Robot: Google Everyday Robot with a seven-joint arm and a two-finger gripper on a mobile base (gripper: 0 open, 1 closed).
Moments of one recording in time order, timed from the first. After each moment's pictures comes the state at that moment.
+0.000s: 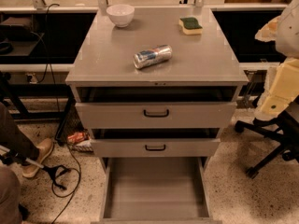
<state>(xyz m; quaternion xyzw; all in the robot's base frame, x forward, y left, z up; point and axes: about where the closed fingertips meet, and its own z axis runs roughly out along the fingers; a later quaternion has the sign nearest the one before) 0.438 -0.211 0.995 -0.60 0.78 -0.06 0.19</state>
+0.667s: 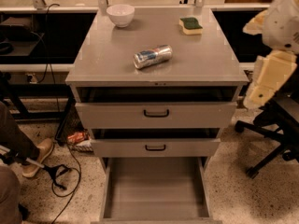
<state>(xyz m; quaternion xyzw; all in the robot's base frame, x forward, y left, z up) 0.468 -0.205 0.992 -0.62 0.76 -0.06 0.20</state>
